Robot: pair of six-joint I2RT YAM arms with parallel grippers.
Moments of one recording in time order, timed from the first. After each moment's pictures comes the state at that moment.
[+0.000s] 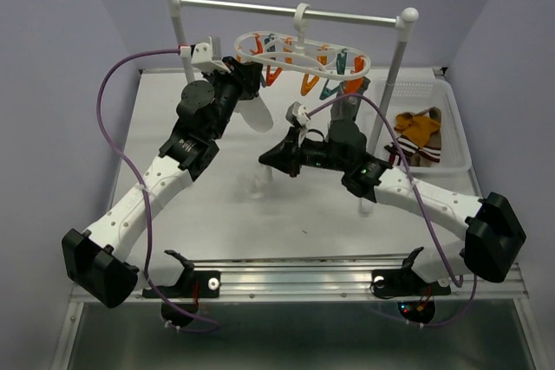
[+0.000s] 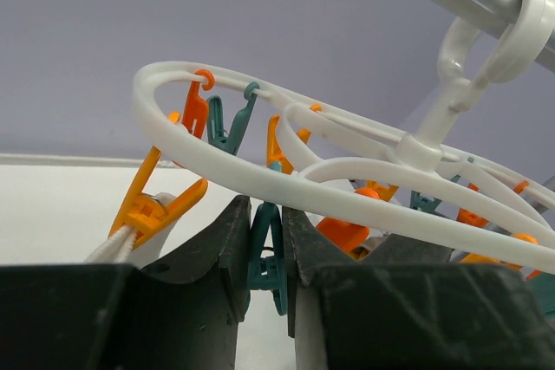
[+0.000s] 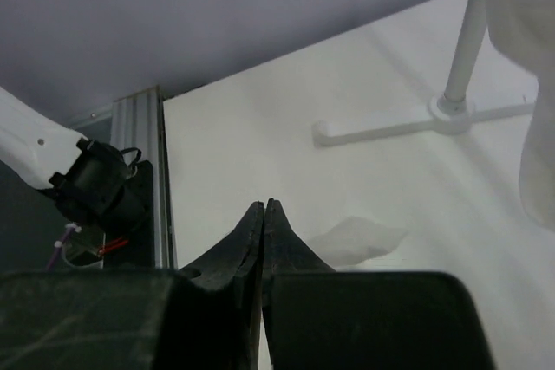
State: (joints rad) left arm -0.57 1.24 1.21 0.20 -0.21 -0.47; right arm 0.83 1.41 1.04 0.35 -0.54 0.17
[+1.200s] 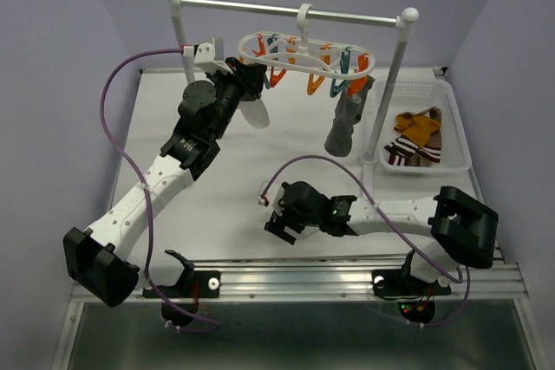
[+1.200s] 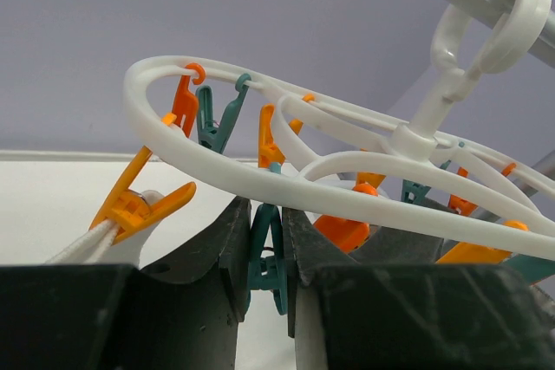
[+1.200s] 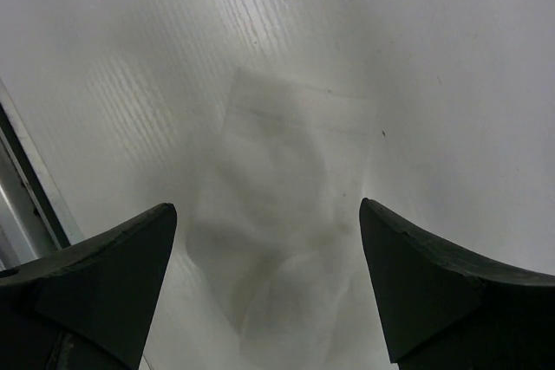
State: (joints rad) left arm -0.57 1.24 1.20 0.21 -0.16 -0.49; right arm 1.14 1.50 0.80 -0.05 0.07 -0.10
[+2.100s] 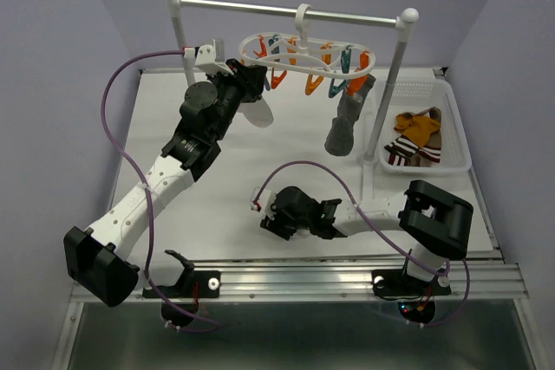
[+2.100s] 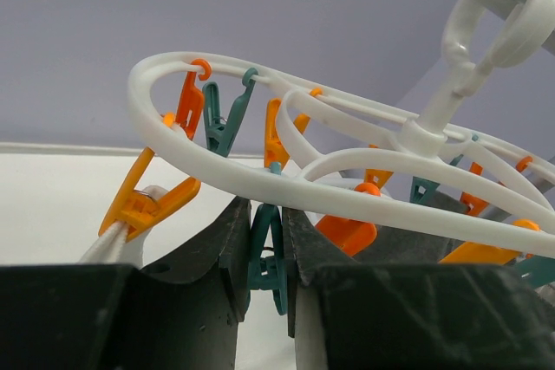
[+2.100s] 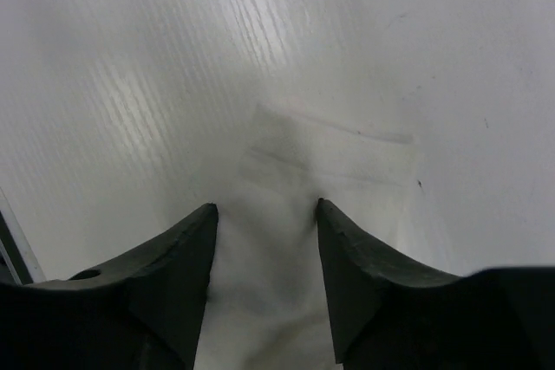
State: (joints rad) left arm -0.57 1.24 1.19 0.21 -0.18 -0.50; right arm 1.14 1.67 0.79 0.14 0.07 -0.14
